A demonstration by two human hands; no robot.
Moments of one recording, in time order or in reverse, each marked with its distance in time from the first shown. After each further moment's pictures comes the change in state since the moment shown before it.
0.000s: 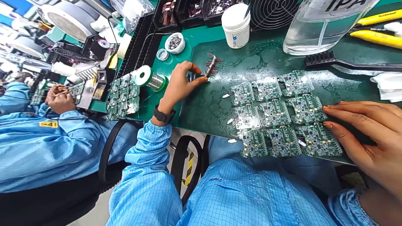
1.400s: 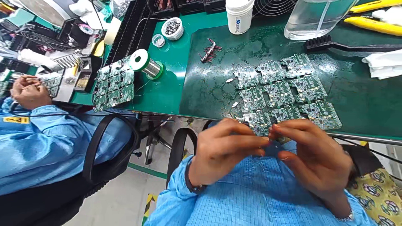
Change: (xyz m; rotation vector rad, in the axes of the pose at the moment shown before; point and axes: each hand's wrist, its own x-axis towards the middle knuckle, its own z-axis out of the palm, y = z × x) left_hand -0.134 0.134 0.042 -0.743 0.252 0.424; right_hand -0.011 -0.123 0.049 0.778 0.081 -0.082
